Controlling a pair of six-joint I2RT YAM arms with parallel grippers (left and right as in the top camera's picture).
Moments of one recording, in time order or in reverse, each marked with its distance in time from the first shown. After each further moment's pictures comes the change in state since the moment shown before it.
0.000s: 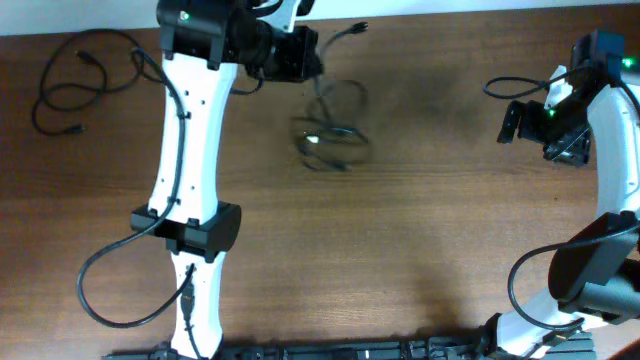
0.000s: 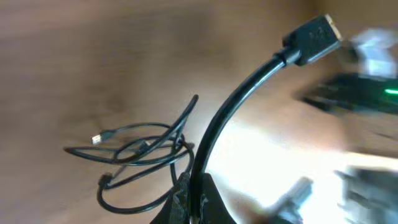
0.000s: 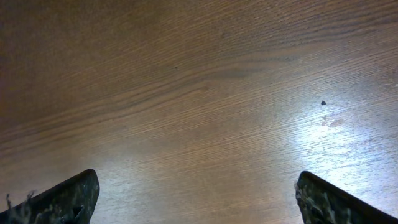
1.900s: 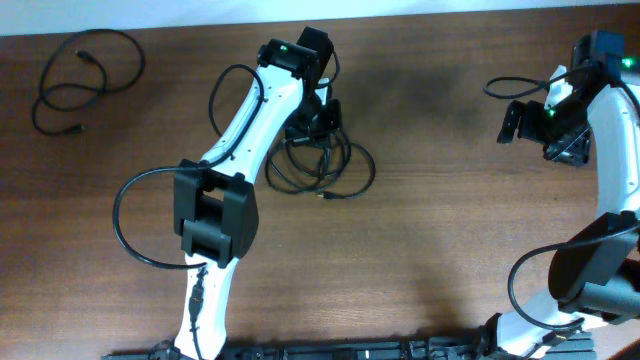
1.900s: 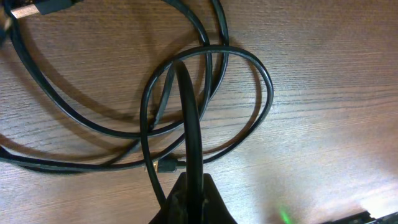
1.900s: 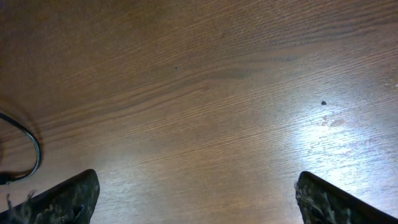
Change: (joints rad) left arm -0.123 0.006 -0.784 0.322 -0.268 -0.301; right arm 0.000 0.000 0.000 0.000 0.000 0.000
